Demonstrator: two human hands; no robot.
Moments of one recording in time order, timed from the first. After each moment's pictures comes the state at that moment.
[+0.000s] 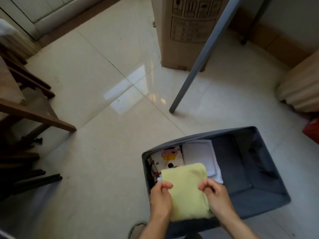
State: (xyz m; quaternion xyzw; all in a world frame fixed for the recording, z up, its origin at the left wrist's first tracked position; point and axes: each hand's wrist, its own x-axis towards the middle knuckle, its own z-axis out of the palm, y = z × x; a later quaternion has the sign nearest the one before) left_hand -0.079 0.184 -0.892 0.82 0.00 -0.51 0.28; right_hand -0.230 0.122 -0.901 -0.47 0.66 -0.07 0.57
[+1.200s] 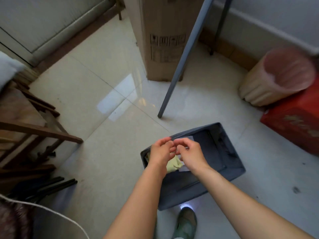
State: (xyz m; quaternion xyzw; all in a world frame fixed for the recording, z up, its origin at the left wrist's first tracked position) left_hand -0.053 0.095 -0.695 0.67 0.01 -0.61 0.42; right_hand -0.155 0.073 -0.698 -0.49 0.64 -0.15 0.57
